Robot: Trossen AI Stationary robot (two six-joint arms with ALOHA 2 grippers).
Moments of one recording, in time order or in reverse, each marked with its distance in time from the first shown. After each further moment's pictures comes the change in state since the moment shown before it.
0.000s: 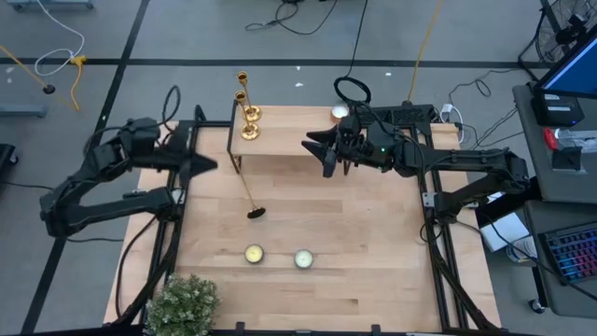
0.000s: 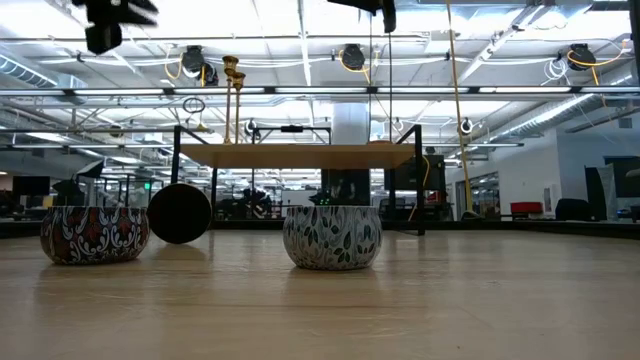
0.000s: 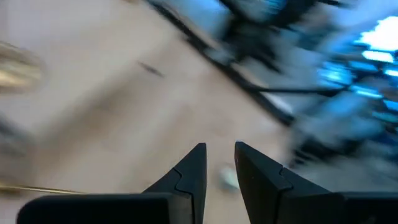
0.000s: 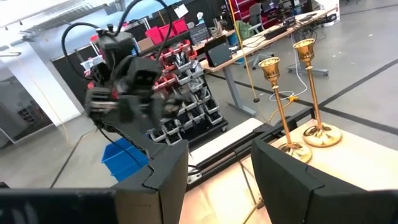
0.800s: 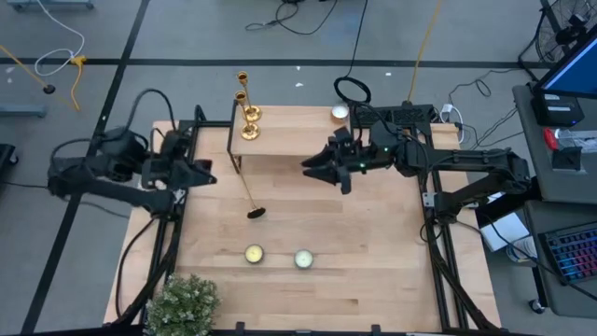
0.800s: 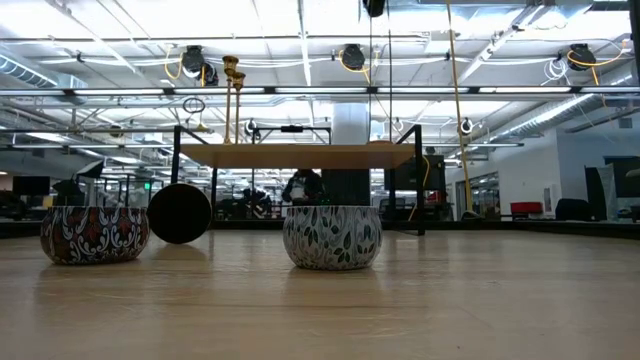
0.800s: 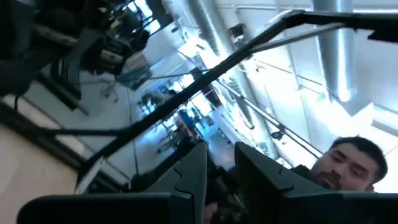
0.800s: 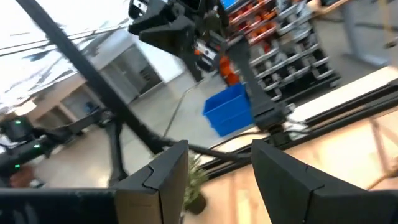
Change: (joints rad) left arm -0.592 0.133 0.001 0.857 -0.162 -0.586; right arm 0.001 -0.015 0.000 0.006 -0.483 0.154
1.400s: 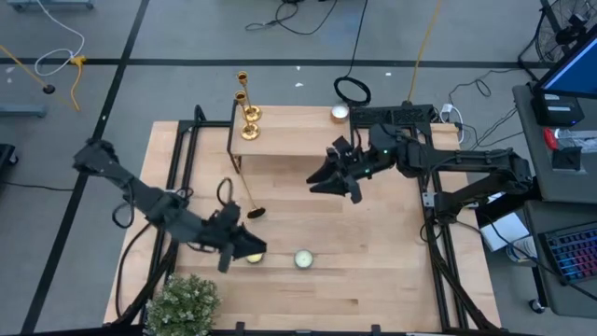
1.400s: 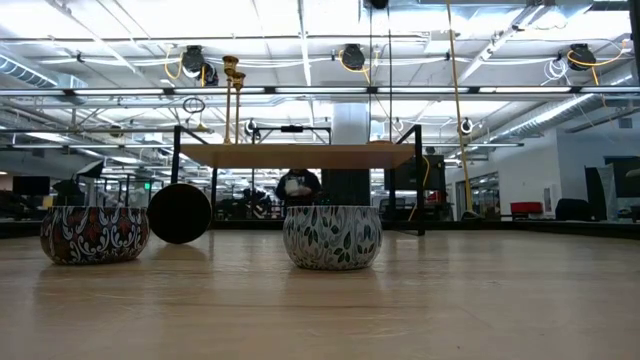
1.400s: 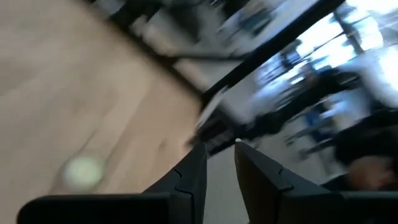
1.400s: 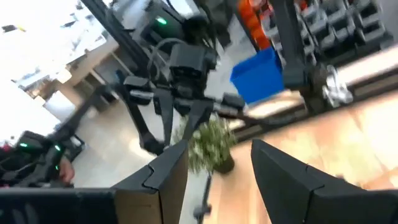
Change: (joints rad) left arm -0.518 0.457 0.087 -0.206 -0.650 0.086; right arm 0.014 -0.014 0.000 -0.089 -0.172 0.002
